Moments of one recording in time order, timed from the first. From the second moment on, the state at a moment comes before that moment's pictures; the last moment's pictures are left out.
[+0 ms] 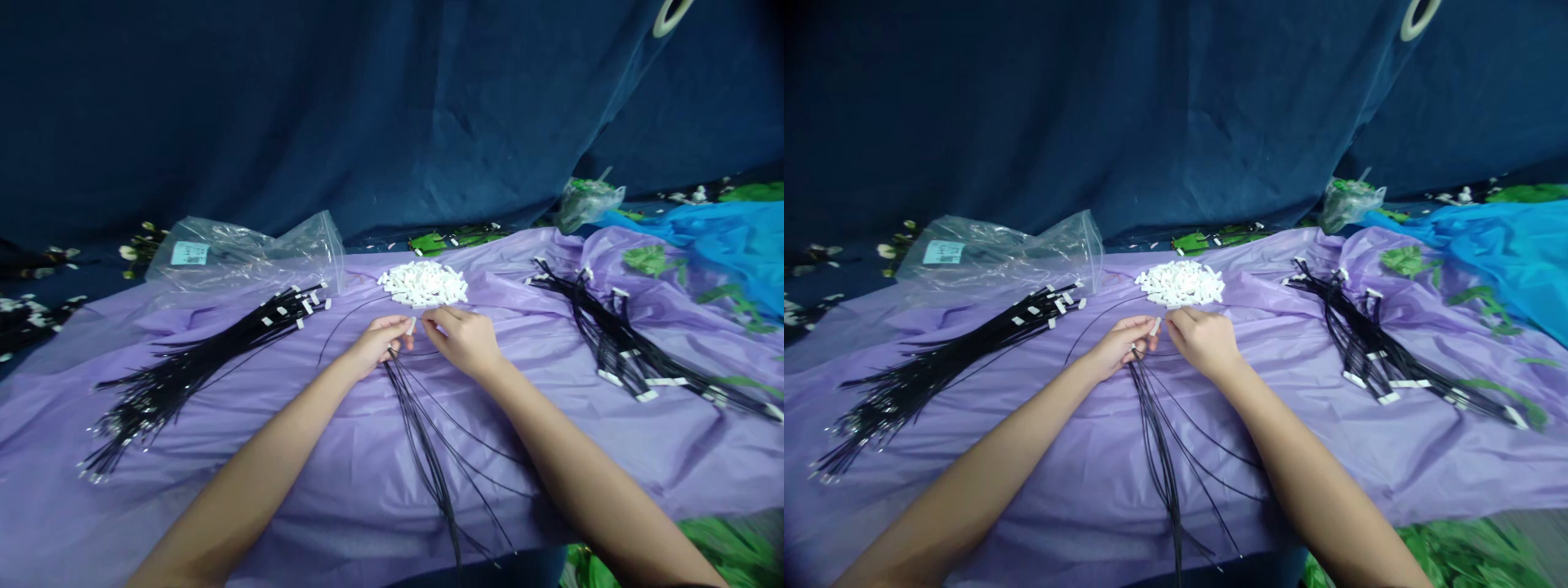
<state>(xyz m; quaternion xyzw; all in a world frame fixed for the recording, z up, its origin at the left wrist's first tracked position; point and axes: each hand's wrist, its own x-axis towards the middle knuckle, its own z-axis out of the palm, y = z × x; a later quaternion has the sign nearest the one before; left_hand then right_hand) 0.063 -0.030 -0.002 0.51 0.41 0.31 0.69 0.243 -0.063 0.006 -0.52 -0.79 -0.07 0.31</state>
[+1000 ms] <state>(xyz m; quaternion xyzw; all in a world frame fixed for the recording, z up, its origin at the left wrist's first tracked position) 0.059 -0.026 -0.006 0.54 0.37 0.30 0.70 0.241 -0.063 0.003 -0.50 -0.79 0.08 0.34</state>
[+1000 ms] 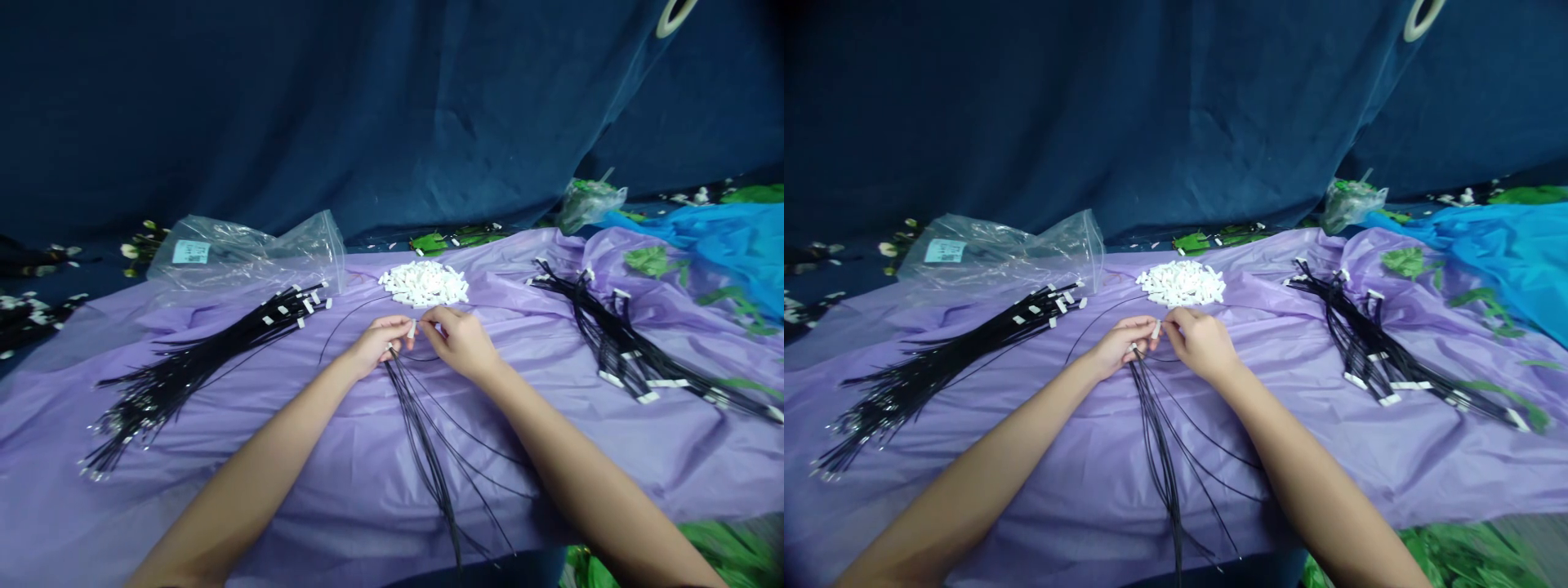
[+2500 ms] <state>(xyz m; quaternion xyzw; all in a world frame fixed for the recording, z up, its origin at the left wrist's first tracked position) 0.063 -0.026 -0.007 0.48 0.42 0.35 0.69 0.210 -0.077 -0.001 -0.46 -0.72 0.41 0.32</state>
